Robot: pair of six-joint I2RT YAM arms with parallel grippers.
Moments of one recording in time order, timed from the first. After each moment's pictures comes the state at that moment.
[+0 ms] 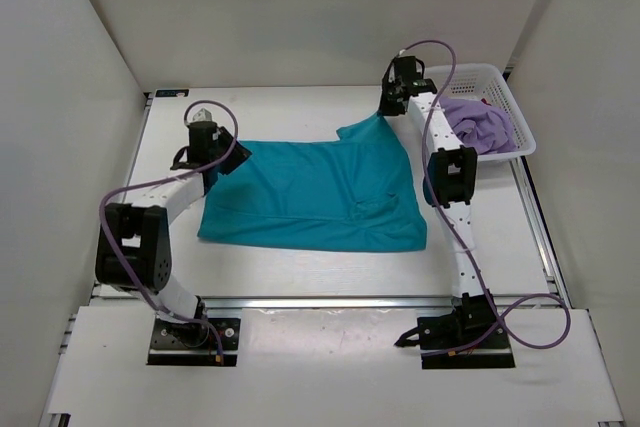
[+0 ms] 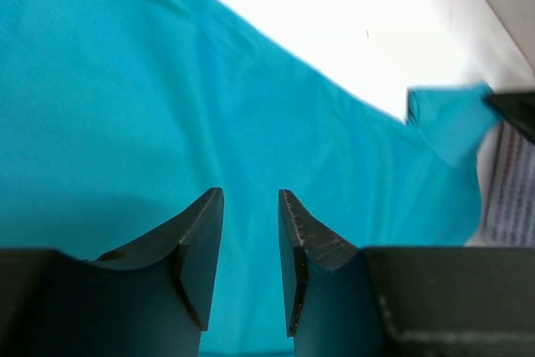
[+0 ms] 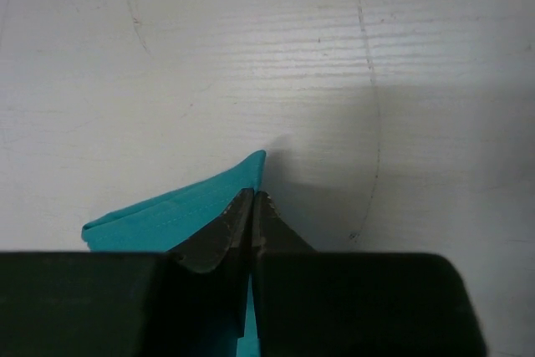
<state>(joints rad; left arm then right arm) -0.13 1.56 0.91 0.05 0.07 -0.73 0.17 2.74 2.67 -0.76 -0.11 0.31</state>
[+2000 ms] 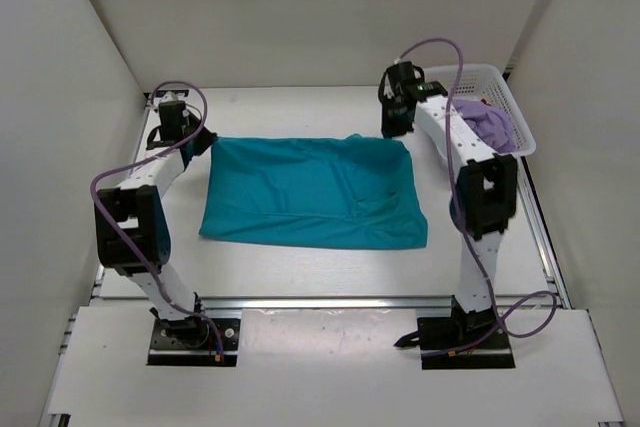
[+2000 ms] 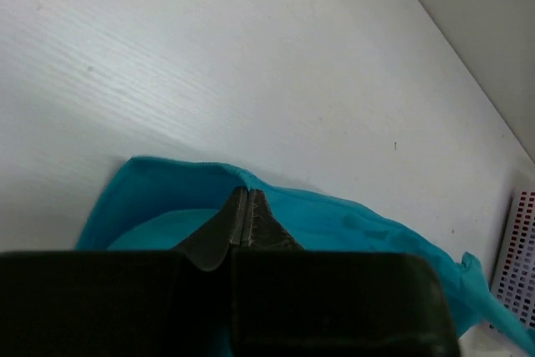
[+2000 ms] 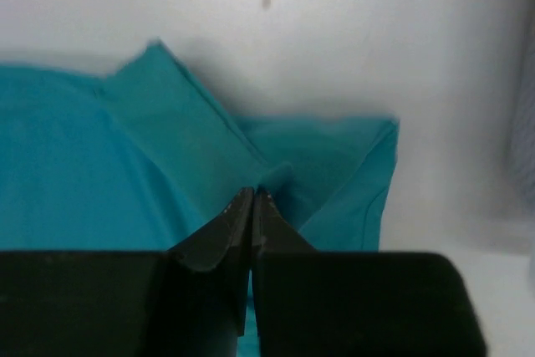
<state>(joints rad) 0.06 1.75 1.21 -0.07 0.07 -0.68 0.28 2.15 2.08 -0.91 0.05 0.27</state>
